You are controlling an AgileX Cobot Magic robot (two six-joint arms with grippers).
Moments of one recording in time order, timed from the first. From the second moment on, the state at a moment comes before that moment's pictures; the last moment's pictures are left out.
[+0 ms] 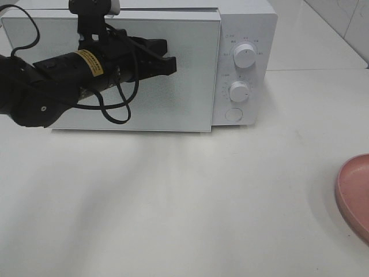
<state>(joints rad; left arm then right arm) -0.56 1.90 -0.96 0.21 -0.73 -0.31 0.07 0.00 -0.51 -0.15 1.02 0.24</state>
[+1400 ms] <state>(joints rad) -0.79 1.74 -1.10 0.22 0.24 -0.31 0.07 0.00 -0.51 -0.15 1.02 0.24</state>
